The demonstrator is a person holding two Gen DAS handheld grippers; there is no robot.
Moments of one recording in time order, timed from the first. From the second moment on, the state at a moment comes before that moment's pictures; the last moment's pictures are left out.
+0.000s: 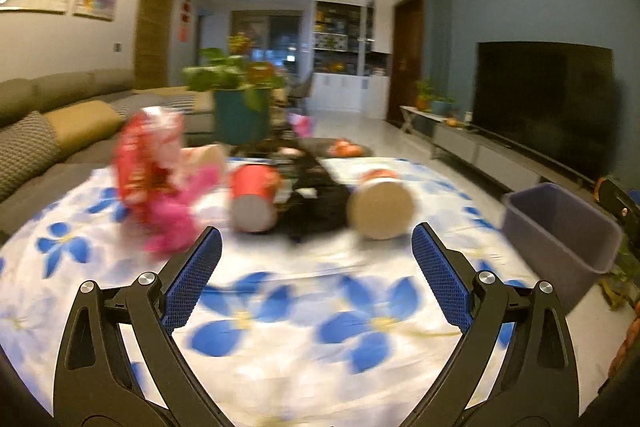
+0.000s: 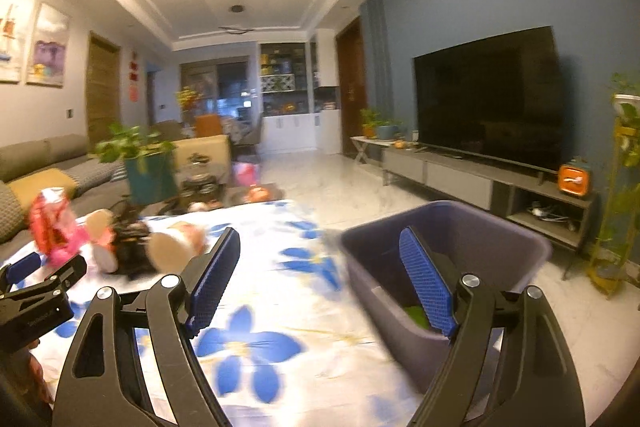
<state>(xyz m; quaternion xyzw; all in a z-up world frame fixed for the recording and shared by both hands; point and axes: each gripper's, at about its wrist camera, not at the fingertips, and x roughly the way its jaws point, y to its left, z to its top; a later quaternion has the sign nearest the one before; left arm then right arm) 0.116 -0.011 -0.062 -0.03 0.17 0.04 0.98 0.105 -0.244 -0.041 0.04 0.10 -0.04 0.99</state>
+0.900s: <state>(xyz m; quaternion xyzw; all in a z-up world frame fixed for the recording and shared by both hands) 0.086 0.198 -0.059 -0.10 0.15 0.23 0.96 0.177 0.005 -0.053 -0.01 0.18 0.22 0.96</state>
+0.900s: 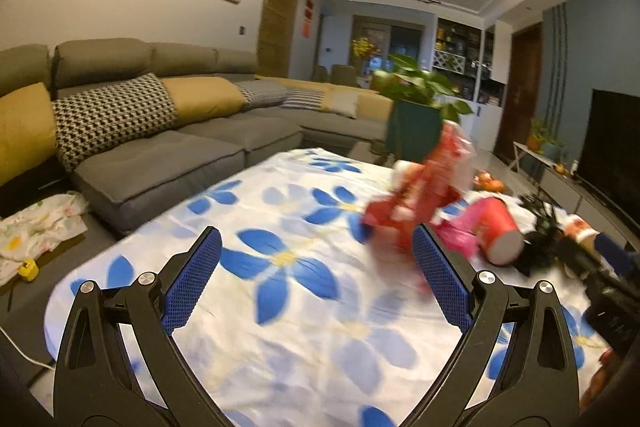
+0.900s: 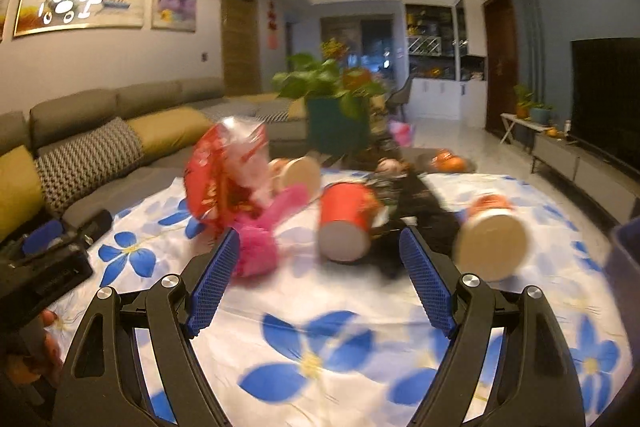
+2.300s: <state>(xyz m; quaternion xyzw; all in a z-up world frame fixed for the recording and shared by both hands) 0.195 0.207 -0.058 -0.08 0.21 0.03 0.97 0.185 -0.027 -0.051 0.01 0.22 0.23 0.95</state>
